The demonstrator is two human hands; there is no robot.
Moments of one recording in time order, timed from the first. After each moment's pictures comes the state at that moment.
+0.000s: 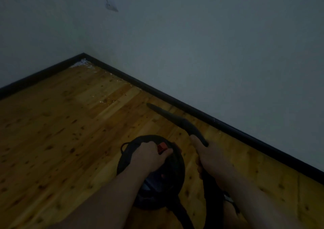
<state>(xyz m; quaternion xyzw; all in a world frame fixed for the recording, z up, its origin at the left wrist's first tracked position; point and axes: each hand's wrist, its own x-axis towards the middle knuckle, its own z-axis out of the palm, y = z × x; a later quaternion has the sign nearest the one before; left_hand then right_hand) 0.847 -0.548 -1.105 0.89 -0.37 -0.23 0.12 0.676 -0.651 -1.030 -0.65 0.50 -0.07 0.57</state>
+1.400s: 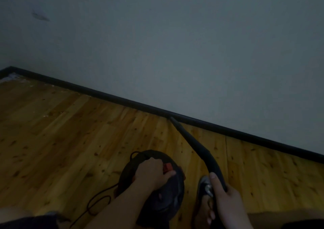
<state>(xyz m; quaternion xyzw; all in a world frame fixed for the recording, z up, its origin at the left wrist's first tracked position) 0.650 -0.544 -1.101 0.78 -0.59 -0.22 0.01 0.437 -0.527 -0.979 -0.45 0.70 -0.20 0.51</state>
